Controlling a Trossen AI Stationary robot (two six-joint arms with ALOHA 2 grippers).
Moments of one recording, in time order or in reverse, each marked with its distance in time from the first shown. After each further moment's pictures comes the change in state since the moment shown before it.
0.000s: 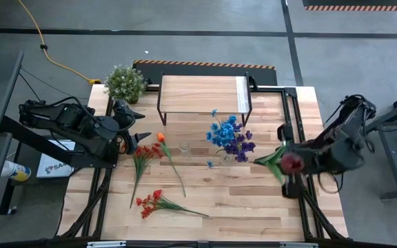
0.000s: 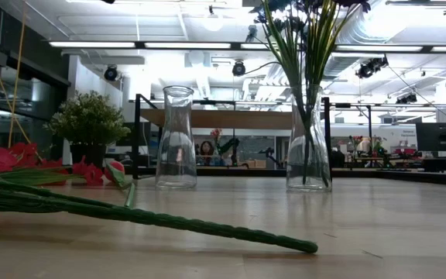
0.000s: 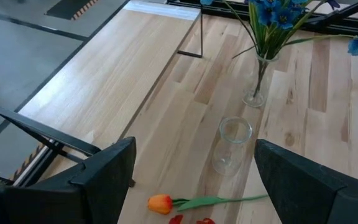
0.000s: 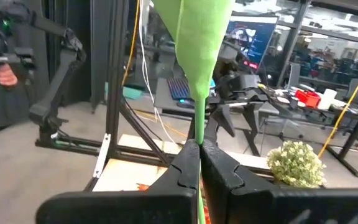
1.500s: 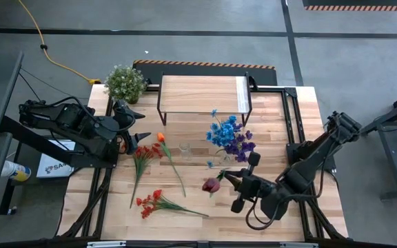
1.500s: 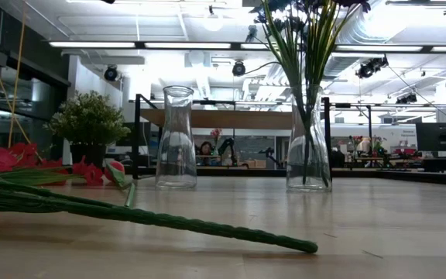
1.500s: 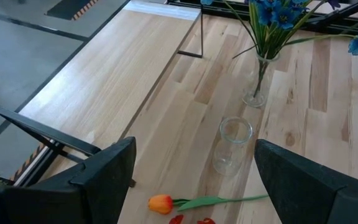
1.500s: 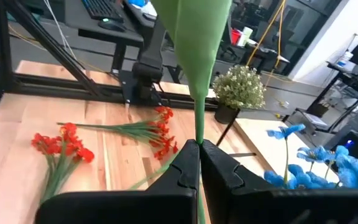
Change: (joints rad) left arm 0.000 0.000 0.000 0.000 0.000 0.003; right arm -0.065 0.403 -0.013 -0.054 0.333 0.280
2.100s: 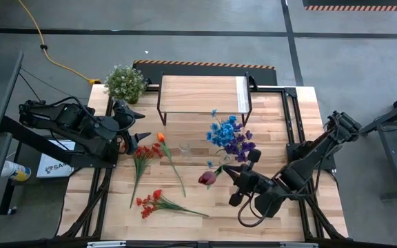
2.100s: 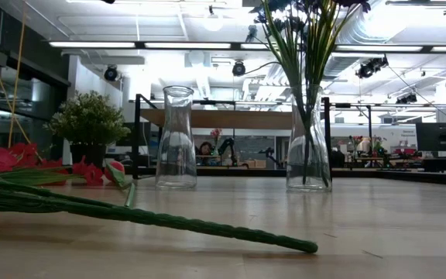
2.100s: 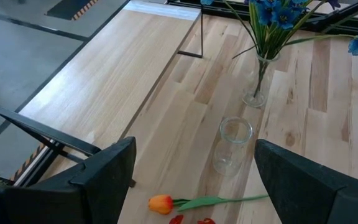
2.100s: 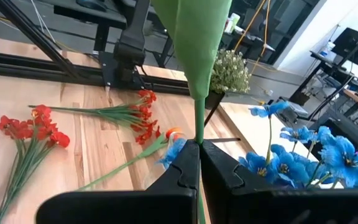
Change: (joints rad) left arm 0.000 0.000 0.000 0.000 0.000 0.000; right arm -0.028 0.000 -0.015 -0.114 0.024 0.078
